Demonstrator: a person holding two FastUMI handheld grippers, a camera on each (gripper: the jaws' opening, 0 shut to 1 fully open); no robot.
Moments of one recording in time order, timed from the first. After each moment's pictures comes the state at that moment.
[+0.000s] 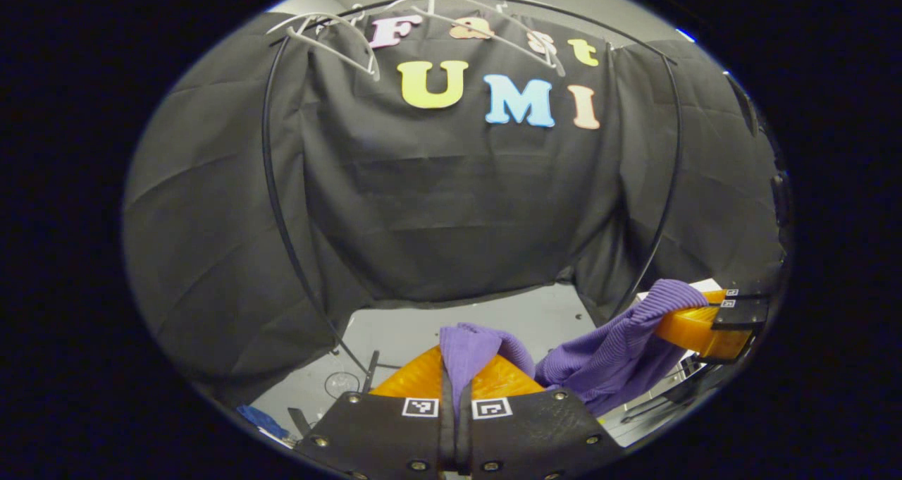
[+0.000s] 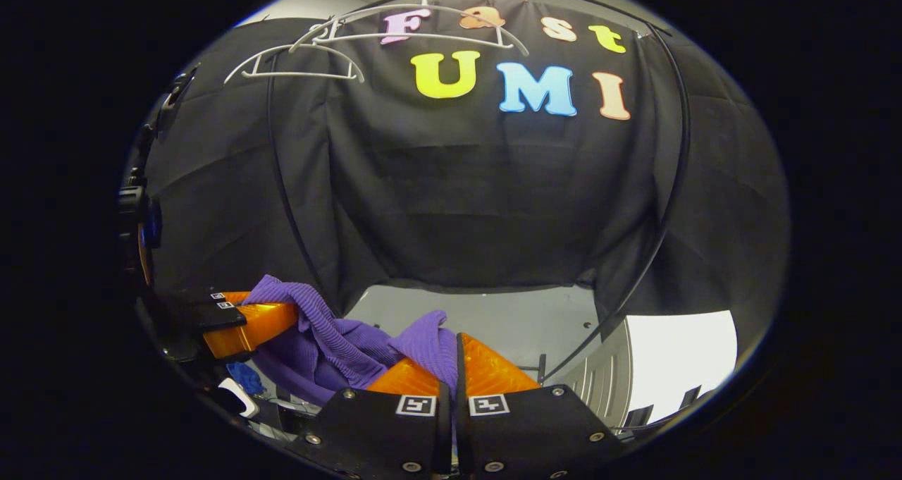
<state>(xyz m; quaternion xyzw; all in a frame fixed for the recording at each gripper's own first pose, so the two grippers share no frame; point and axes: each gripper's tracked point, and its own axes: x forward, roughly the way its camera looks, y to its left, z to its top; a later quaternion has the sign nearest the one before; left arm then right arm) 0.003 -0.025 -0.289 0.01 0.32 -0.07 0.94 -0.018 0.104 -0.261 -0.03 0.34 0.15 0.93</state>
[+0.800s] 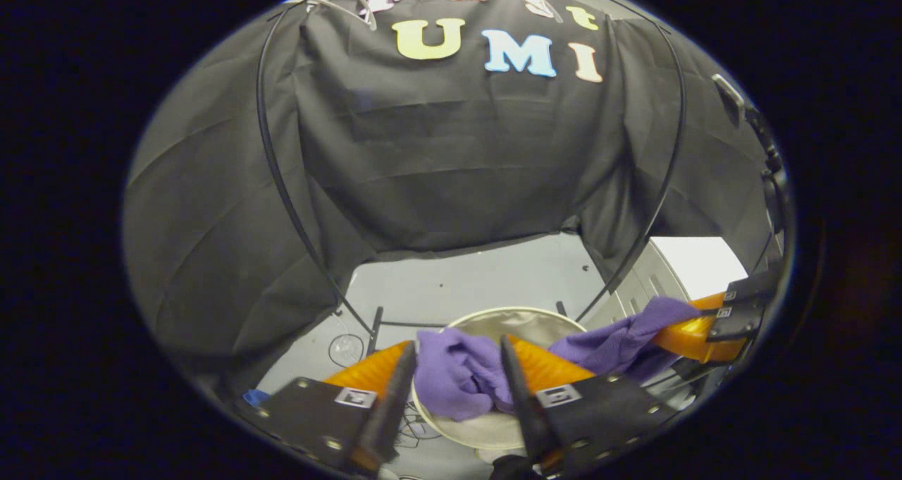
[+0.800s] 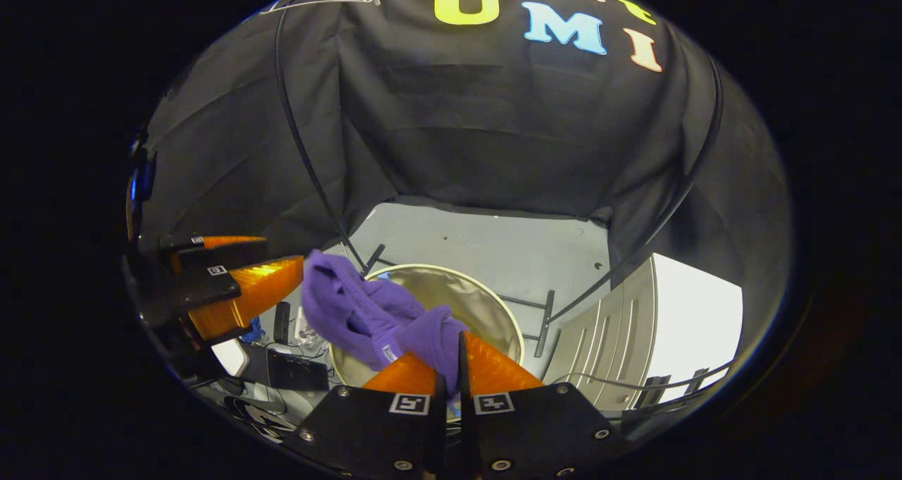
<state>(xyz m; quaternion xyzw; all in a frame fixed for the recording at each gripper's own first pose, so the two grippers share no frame) -0.037 -0.010 -0.357 0.04 0.39 -0.07 0.92 -0.079 0.097 -0.358 -0.06 0.48 0.18 0.86</state>
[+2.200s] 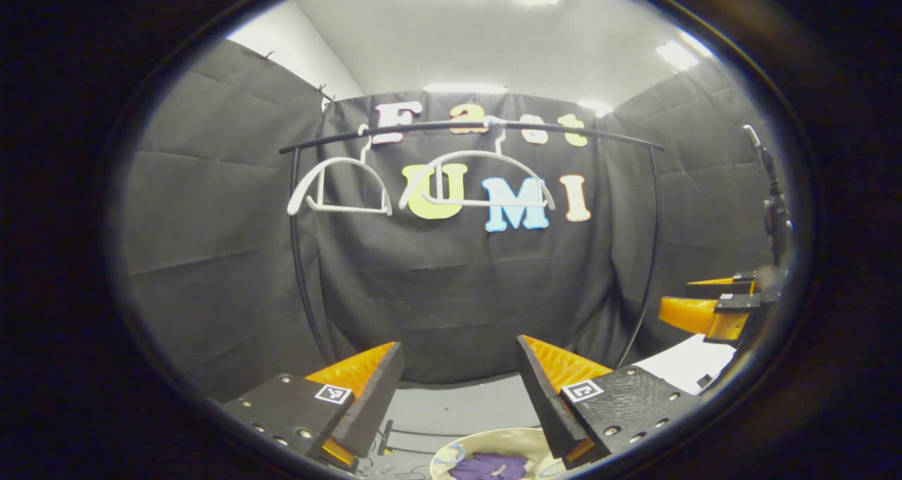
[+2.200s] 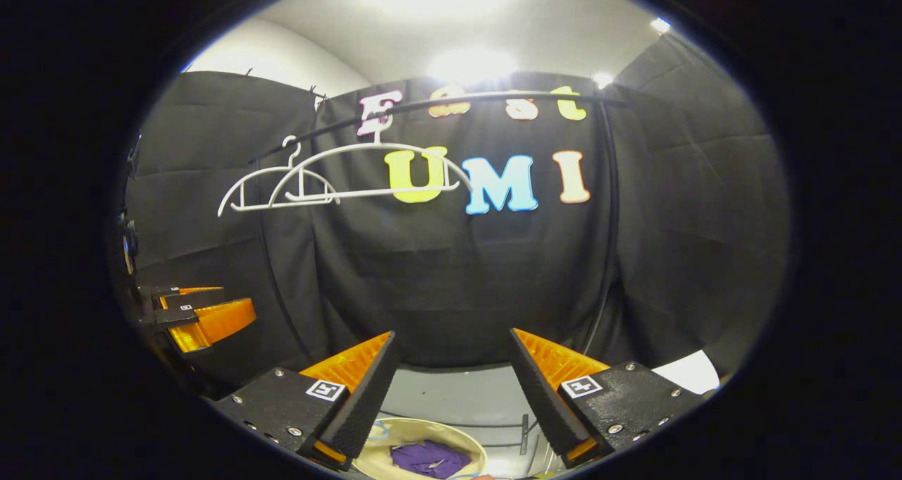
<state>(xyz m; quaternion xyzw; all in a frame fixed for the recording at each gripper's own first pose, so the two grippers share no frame) 0.019 -0.002 -0.016 0.02 0.11 -0.08 0.99 0.016 0.023 -0.038 0.02 0.13 0.10 0.99</state>
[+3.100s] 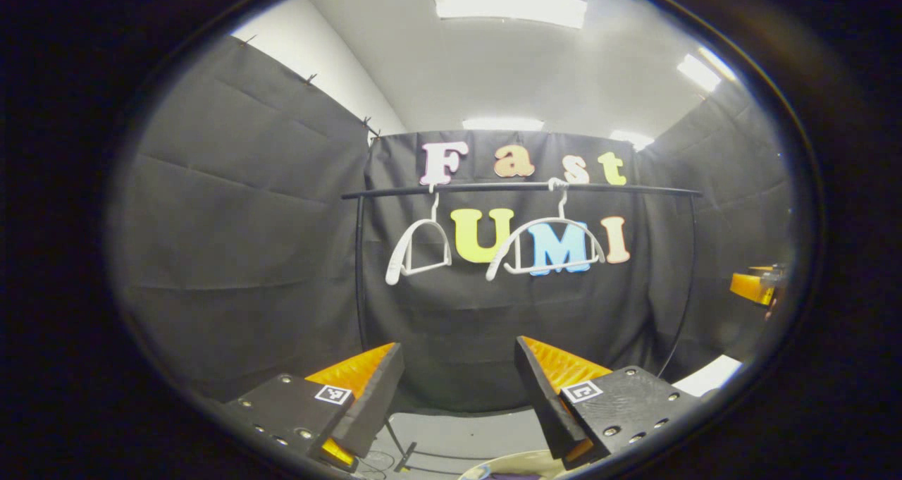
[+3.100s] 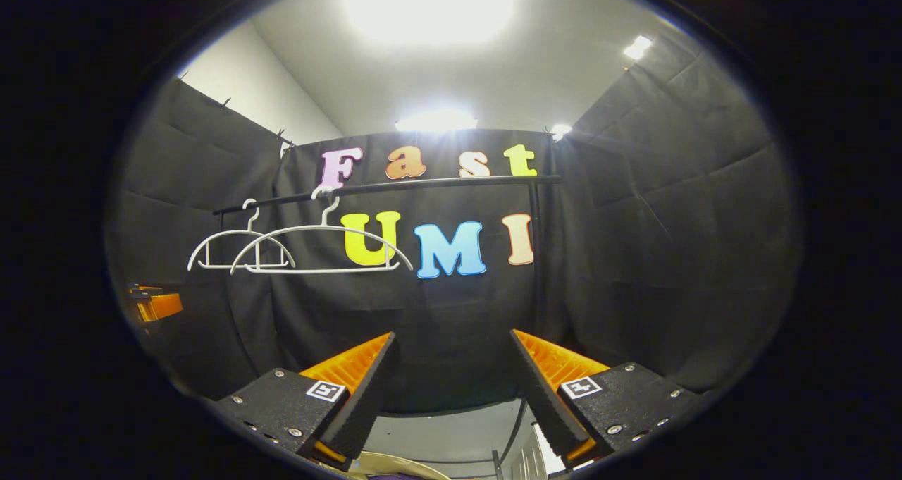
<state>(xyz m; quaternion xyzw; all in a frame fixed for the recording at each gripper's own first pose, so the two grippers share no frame) 0.006 0.084 0.050 0.01 0.03 0.00 1.00 0.015 -0.044 0.036 0.02 0.02 0.01 1.00</state>
